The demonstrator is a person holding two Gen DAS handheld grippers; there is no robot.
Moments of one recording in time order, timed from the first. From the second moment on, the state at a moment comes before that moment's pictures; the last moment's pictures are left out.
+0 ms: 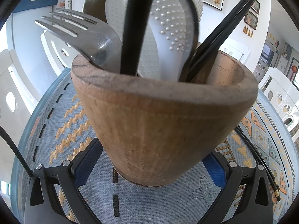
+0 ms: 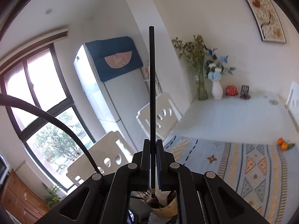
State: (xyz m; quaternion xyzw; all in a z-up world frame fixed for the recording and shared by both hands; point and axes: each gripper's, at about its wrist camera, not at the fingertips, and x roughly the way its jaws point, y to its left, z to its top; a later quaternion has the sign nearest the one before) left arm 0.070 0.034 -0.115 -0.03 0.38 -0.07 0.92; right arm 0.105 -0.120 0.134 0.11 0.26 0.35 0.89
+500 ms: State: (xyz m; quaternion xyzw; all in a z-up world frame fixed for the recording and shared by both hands) left arm 0.069 0.033 -0.116 -0.03 0.38 -0.07 0.92; right arm 0.109 -0.103 0.105 0.10 0.29 0.34 0.89
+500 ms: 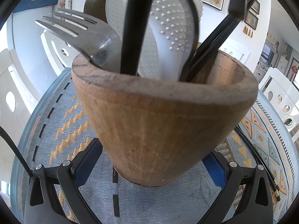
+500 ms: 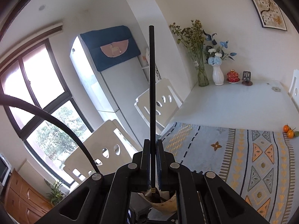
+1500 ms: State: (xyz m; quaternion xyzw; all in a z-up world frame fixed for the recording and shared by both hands) left arm 0.072 0.035 -0.119 -0.03 0.38 -0.07 0.92; right arm 0.104 -0.109 0.100 0.08 0.30 0.32 0.89
